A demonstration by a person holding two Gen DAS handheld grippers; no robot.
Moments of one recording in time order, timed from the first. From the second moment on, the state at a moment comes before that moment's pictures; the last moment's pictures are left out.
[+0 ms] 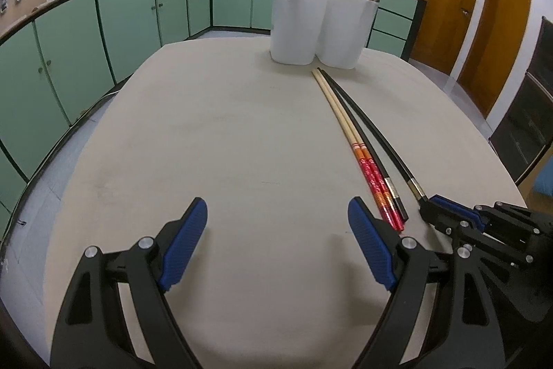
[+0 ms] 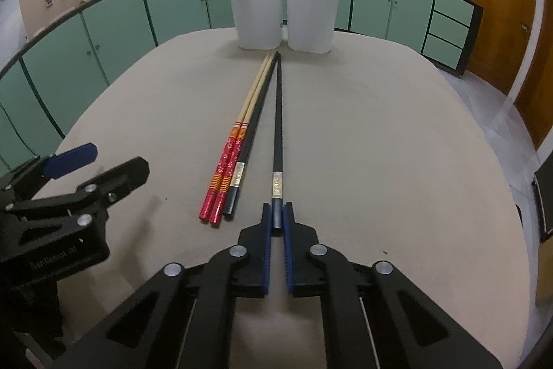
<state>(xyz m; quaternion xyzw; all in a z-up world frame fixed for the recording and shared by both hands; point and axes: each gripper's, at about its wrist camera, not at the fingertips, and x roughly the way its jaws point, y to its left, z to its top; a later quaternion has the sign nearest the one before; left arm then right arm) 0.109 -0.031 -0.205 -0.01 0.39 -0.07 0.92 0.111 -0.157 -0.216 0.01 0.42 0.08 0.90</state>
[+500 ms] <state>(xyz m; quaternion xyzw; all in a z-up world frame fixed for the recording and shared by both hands) 0.107 -0.067 -0.211 0.01 0.41 -0.11 0.91 0.109 -0.194 -0.216 0.04 0.42 0.04 0.90</state>
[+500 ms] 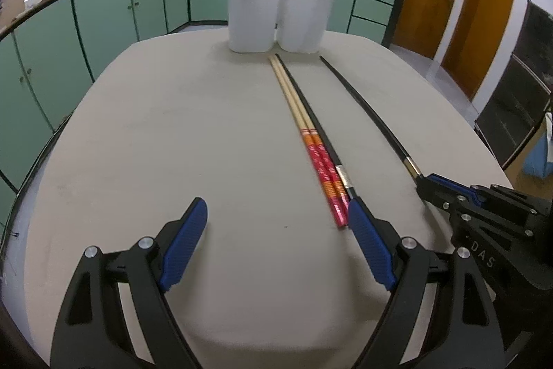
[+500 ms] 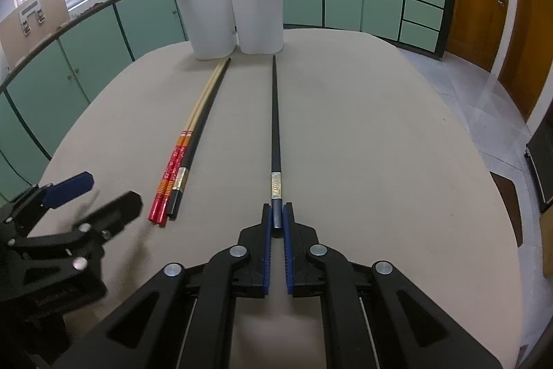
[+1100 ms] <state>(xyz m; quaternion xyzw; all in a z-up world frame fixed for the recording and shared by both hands) 0.117 -0.061 -0.218 0.01 0.43 -0.06 0.90 0.110 -0.192 -0.216 0.04 0.42 0.05 0.90</state>
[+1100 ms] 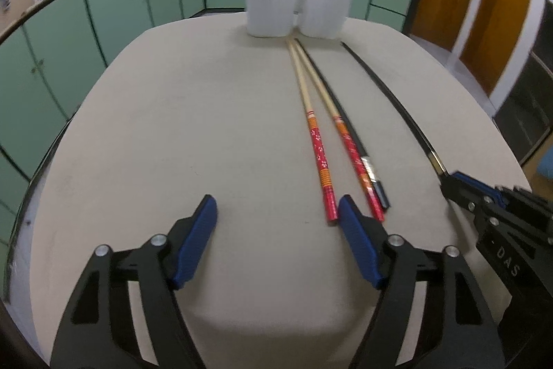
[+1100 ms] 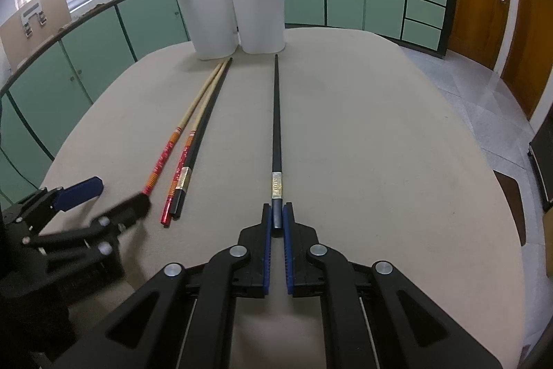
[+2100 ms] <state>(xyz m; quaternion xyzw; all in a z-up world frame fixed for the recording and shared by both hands) 0.108 -0.074 -0.208 0.03 0.42 -0.10 0.90 0.108 -0.197 -0.214 0.04 0.42 0.05 0.91</state>
